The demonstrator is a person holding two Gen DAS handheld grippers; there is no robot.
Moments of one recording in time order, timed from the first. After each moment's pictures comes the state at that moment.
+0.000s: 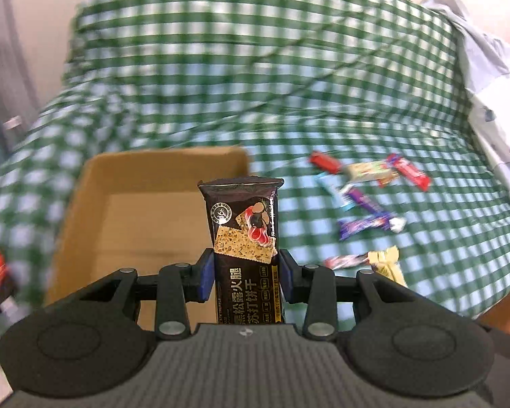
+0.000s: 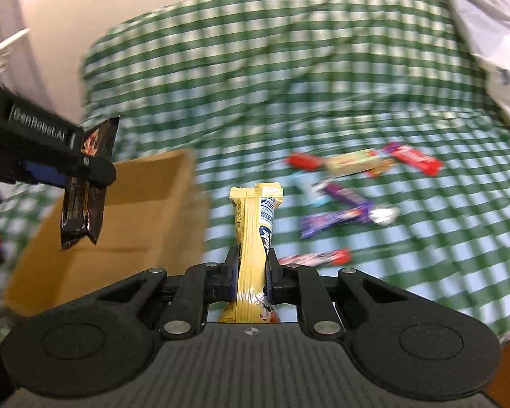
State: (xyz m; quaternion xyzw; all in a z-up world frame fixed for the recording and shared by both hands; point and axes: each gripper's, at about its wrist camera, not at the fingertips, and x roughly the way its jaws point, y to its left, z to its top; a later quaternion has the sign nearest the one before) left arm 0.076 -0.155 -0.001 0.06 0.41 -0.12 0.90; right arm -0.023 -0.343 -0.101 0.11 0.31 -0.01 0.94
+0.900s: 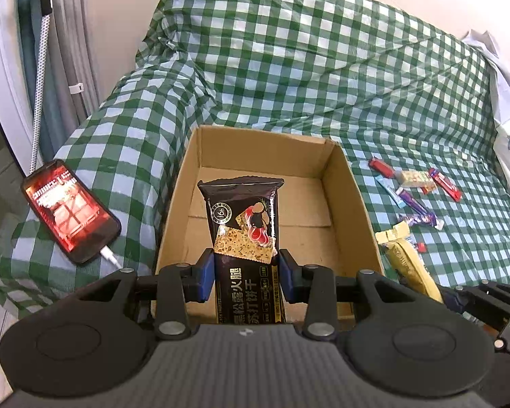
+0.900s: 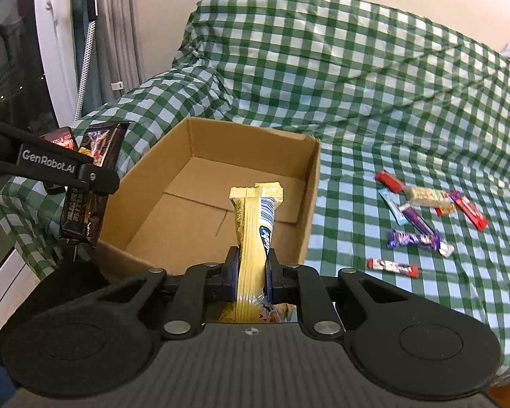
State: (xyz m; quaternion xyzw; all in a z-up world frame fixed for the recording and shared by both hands) left arm 0.045 -0.004 0.001 0.02 0.40 -0.08 0.91; right arm -0.033 -0.185 -0.056 -0.03 0.33 0.05 0.94
